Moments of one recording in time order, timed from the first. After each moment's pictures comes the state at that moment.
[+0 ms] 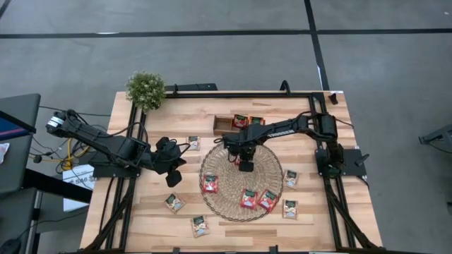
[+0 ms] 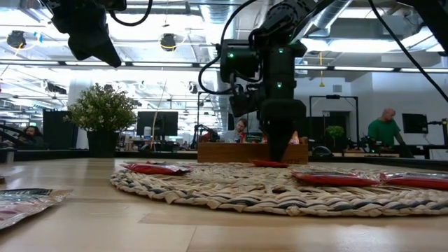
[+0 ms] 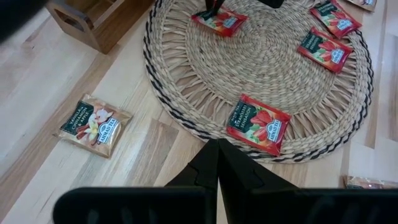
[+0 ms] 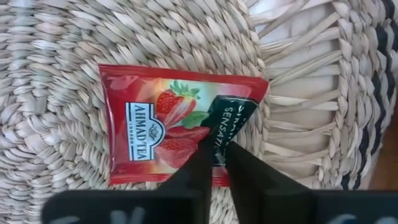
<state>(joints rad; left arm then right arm) -0.36 1.04 0.80 -0.64 -0.41 -0.67 -0.08 2.05 1.42 -0.87 0.00 -0.03</state>
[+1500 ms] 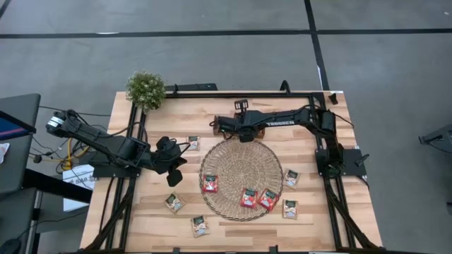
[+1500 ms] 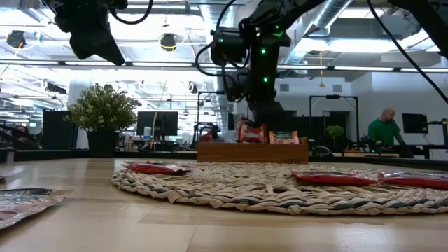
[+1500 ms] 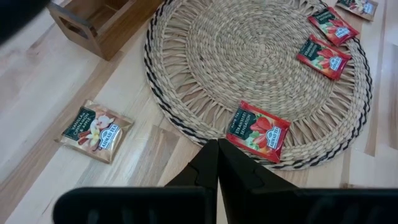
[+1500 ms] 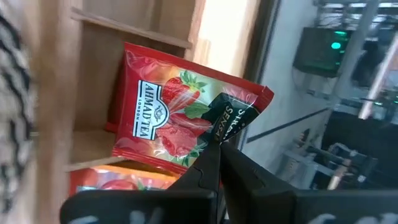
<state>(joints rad) -0.36 1.04 0.80 -0.62 -0.43 -0.67 -0.17 2.05 1.58 -0.90 0.75 -0.45</state>
